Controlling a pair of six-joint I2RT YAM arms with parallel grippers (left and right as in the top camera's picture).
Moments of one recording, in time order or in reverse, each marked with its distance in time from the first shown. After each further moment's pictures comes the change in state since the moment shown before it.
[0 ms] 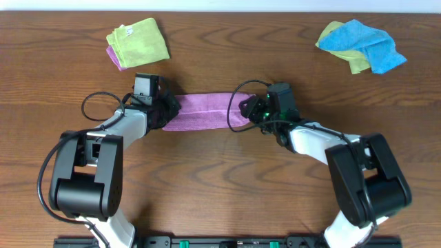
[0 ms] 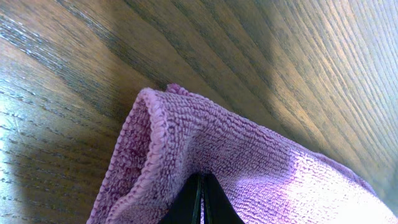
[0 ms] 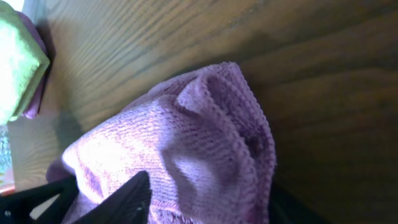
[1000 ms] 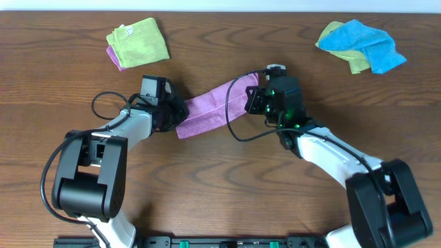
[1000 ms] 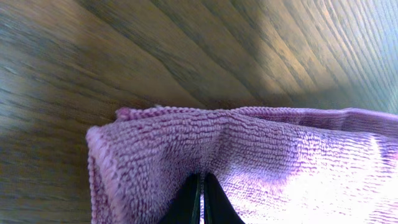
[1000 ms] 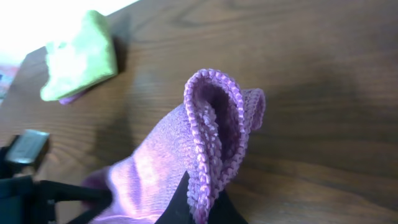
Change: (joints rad) left arm -0.045 0.000 0.004 -0.043 0.115 0.041; right arm 0.028 -0.207 -0.002 0.029 0.098 -0.377
